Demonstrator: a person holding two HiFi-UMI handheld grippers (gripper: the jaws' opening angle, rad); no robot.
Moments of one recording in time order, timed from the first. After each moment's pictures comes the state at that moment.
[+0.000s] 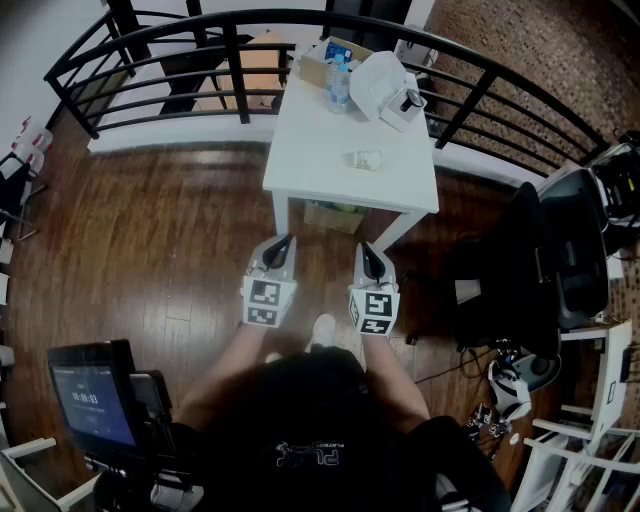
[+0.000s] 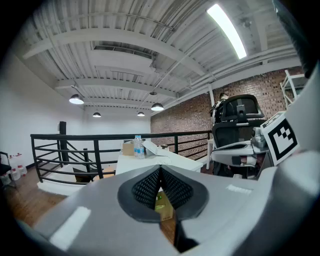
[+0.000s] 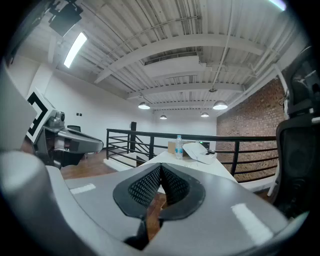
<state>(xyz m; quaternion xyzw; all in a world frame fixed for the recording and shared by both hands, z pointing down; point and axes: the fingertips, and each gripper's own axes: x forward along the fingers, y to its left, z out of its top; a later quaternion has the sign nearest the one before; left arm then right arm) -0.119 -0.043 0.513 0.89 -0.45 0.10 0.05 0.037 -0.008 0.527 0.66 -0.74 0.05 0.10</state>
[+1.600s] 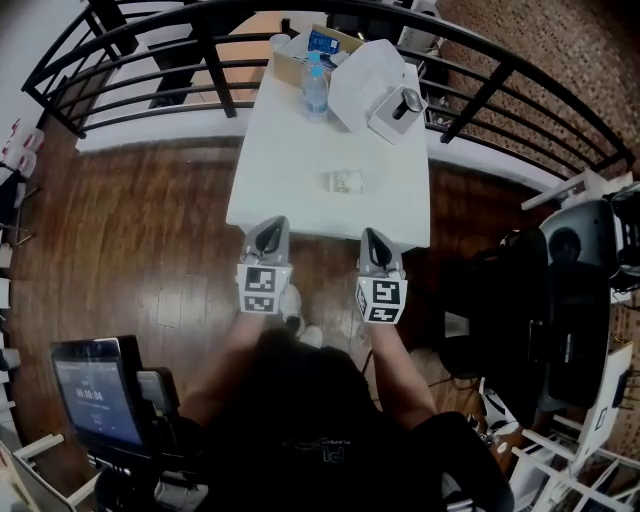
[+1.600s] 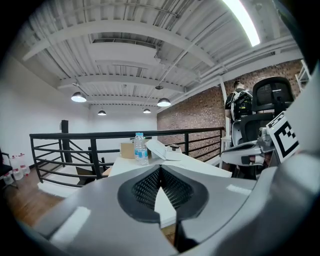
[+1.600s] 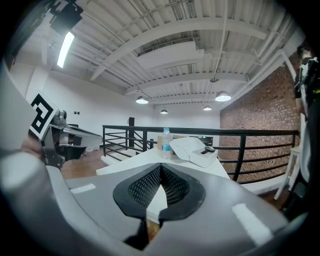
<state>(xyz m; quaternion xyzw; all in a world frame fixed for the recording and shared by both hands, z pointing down) -0.014 -0.221 0.533 0.87 -0.48 0.12 0.05 0.164 -0.175 0.556 0.64 -0.75 0.08 0.12</state>
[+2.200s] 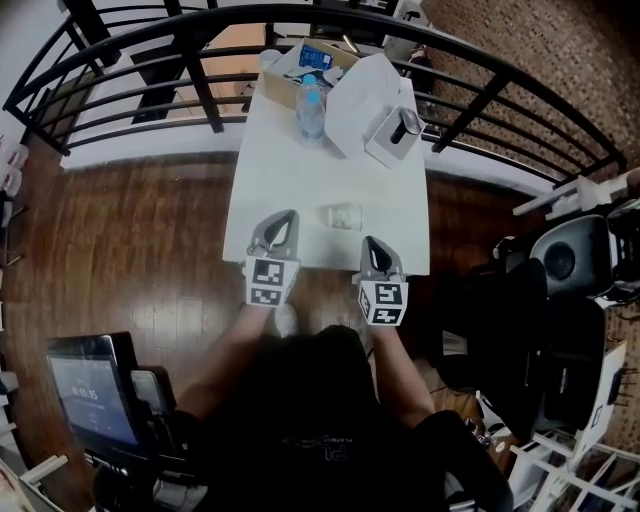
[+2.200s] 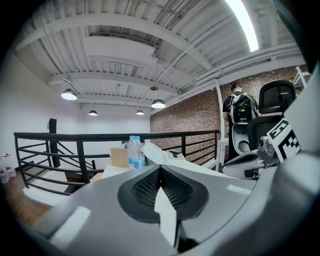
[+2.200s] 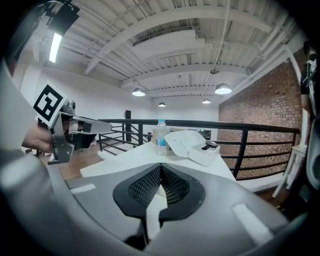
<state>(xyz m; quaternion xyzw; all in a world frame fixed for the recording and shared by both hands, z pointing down) 0.018 -0.325 0.528 0.89 -0.44 0.10 0.05 0.178 -0.253 0.579 0.65 -0.74 0.11 0.15</state>
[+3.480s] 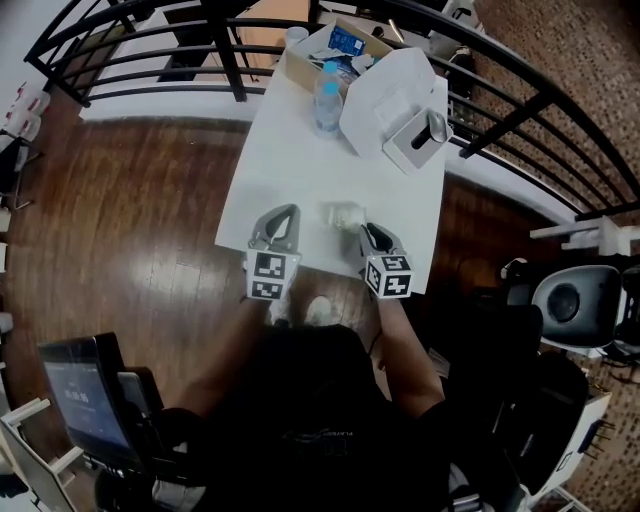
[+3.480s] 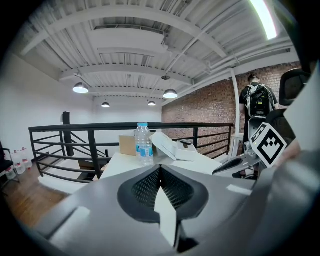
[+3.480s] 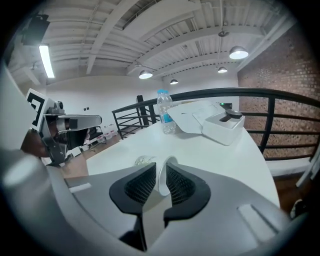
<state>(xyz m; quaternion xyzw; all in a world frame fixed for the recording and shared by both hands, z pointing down) 0.029 -0.346 0.564 0.85 -0.50 0.14 0.09 0.201 -0.317 0.653 0.53 -0.79 0.24 0.20</state>
